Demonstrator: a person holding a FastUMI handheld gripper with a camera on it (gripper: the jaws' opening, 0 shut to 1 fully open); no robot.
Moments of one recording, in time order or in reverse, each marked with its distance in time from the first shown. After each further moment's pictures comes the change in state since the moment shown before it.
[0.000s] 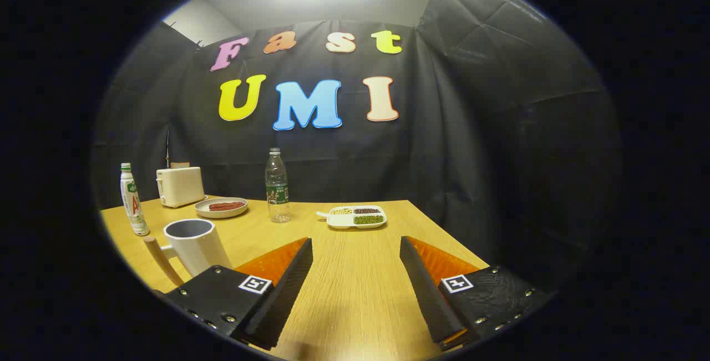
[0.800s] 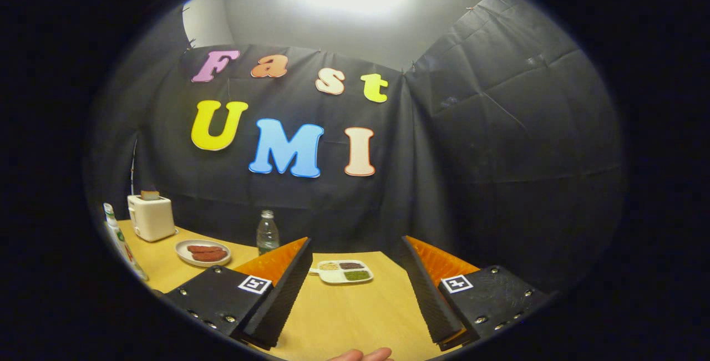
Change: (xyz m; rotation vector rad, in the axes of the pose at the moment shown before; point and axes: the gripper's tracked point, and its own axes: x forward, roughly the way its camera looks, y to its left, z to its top) arm -0.042 0.106 0.146 -0.067 -0.177 -0.232
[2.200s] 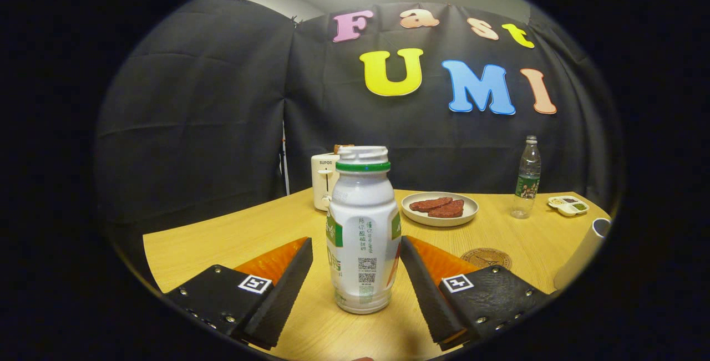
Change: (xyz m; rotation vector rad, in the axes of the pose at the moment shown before) arm -0.108 0.431 -0.134 0.025 0.253 0.705
